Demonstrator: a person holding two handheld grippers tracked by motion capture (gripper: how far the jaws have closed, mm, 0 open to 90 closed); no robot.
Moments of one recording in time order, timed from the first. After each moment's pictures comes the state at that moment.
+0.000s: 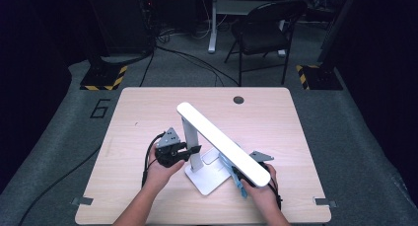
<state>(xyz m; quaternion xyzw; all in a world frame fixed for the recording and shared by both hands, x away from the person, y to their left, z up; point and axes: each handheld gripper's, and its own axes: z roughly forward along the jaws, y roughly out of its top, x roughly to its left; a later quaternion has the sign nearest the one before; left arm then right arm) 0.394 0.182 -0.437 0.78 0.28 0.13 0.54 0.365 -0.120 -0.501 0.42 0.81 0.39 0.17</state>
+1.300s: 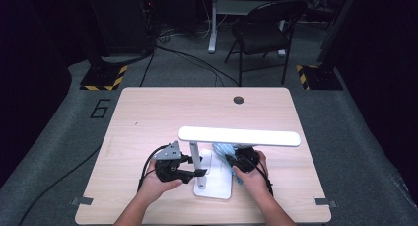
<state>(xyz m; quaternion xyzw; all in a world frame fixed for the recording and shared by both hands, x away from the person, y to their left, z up) 0.363 0.180 -0.437 0.82 0.19 0.03 0.54 0.411 -0.093 -0.500 0.42 0.81 0.37 0.17</state>
